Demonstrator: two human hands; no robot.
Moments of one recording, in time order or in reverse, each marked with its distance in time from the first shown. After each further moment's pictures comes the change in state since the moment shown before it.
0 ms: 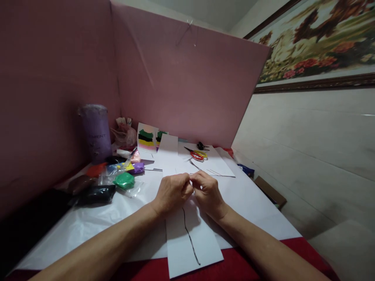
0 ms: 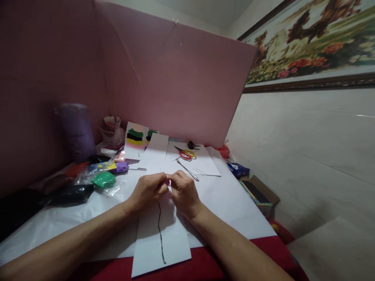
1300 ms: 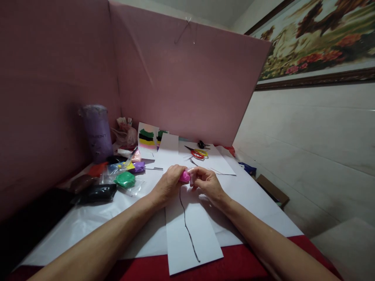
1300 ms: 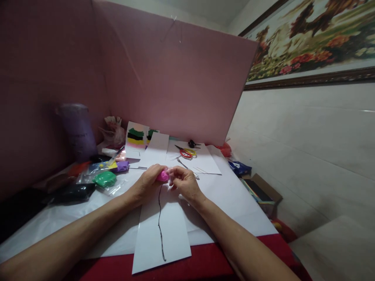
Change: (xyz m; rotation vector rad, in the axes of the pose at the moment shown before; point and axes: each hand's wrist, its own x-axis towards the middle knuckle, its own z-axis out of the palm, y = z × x) left_hand 0.010 -0.031 0.009 -0.234 0.078 0.111; right_hand 0.014 0.011 0.003 0.812 -0.095 0.524
